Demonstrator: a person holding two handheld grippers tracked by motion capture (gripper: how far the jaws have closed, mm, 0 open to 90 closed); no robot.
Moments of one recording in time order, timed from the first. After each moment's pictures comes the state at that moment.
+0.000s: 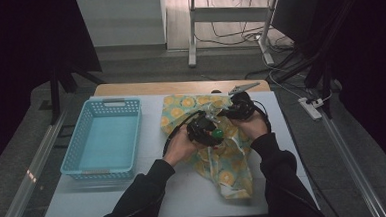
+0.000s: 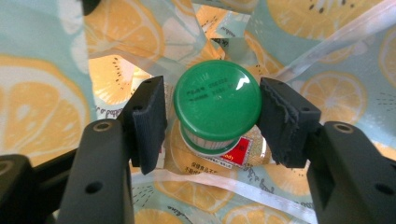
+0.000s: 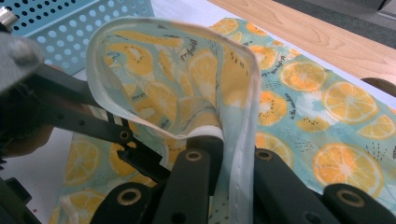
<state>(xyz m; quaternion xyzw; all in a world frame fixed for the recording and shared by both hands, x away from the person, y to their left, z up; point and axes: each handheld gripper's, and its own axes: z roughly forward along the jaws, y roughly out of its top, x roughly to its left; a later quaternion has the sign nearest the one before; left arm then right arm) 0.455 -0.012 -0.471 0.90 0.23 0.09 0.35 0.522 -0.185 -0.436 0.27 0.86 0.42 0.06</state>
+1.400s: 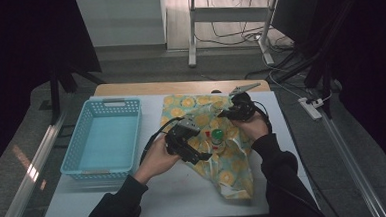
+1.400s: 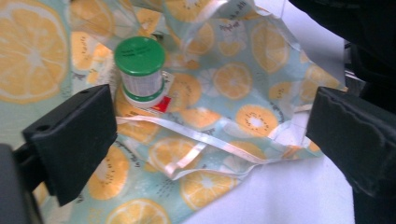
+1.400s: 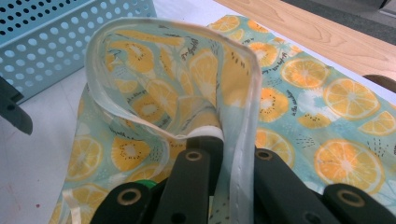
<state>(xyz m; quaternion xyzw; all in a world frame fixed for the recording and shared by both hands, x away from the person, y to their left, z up) 0.393 0.042 -0.443 0.88 0.22 0.02 0.42 0.520 -0.187 -0.436 0.27 0.87 0.42 0.06</state>
